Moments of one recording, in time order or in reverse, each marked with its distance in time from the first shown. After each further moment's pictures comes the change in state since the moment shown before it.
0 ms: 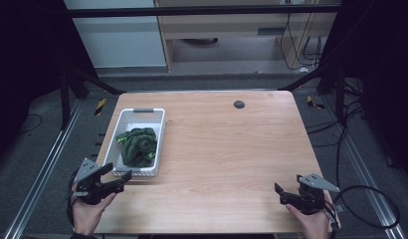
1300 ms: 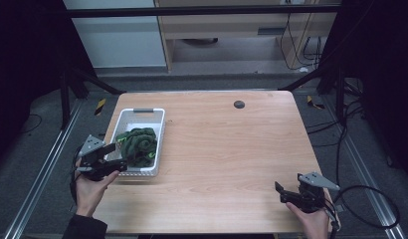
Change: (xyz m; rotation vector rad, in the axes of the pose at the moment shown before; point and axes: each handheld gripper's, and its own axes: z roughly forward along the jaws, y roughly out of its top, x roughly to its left) left arm 0.008 0.055 0.024 0.011 -0.010 0.031; right arm -0.002 0.003 0.002 0.004 -0.009 0.003
